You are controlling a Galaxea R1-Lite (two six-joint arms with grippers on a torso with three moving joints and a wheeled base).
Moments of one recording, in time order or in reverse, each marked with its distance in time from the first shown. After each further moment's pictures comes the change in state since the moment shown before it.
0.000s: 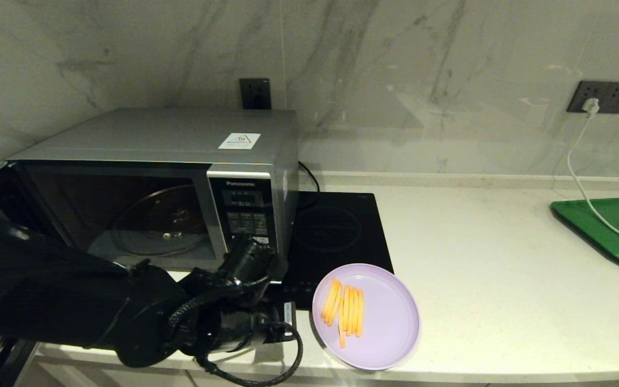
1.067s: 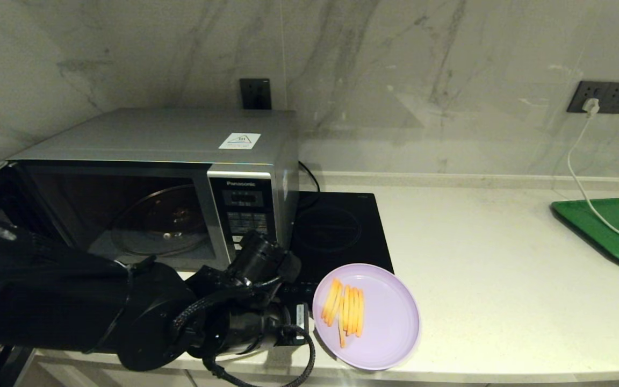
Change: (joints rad) left arm -0.047 -0.016 -0.047 0.054 -0.019 0.016; right arm 0.000 0.000 0.000 0.000 0.000 0.000
